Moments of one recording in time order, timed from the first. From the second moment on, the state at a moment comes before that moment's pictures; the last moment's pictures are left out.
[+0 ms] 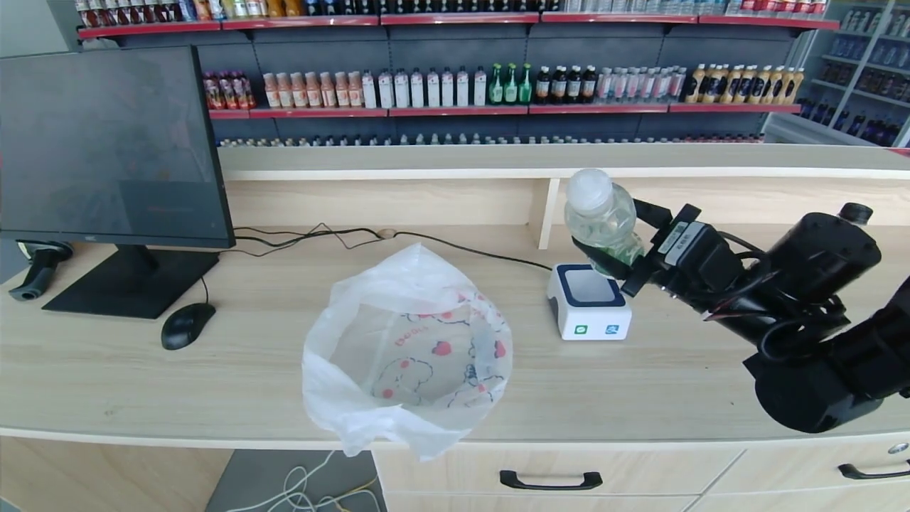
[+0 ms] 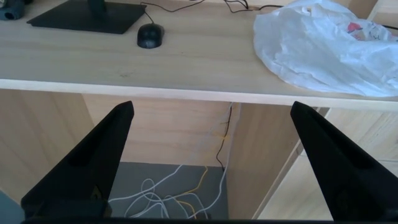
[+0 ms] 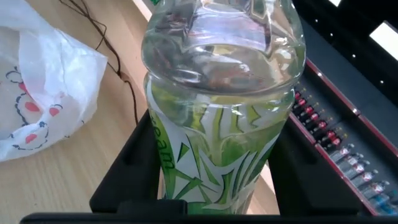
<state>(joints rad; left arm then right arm) 0.00 0.00 0.00 -0.01 0.00 0.03 0.25 1.95 -0.75 -1.57 0.57 -0.78</state>
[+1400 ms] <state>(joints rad) 0.00 0.00 0.00 -0.01 0.01 -0.04 0.17 2.05 -0.81 -1.57 0.67 -0.83</state>
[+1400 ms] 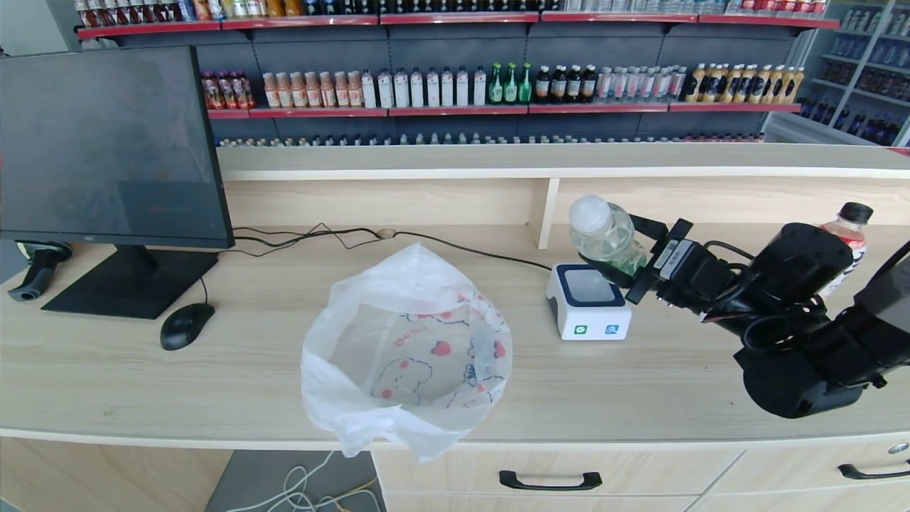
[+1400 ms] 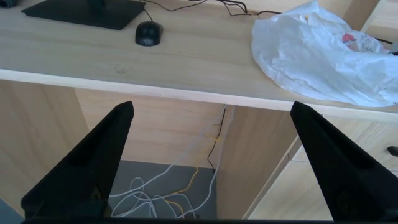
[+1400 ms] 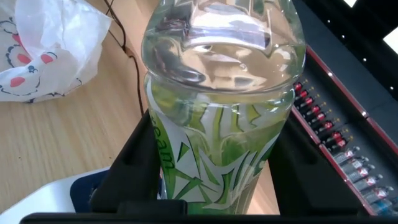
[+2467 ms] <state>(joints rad) 0.00 0.00 0.00 -0.01 0.01 -0.04 0.17 2.03 -0.77 -1.57 0.66 -0.82</state>
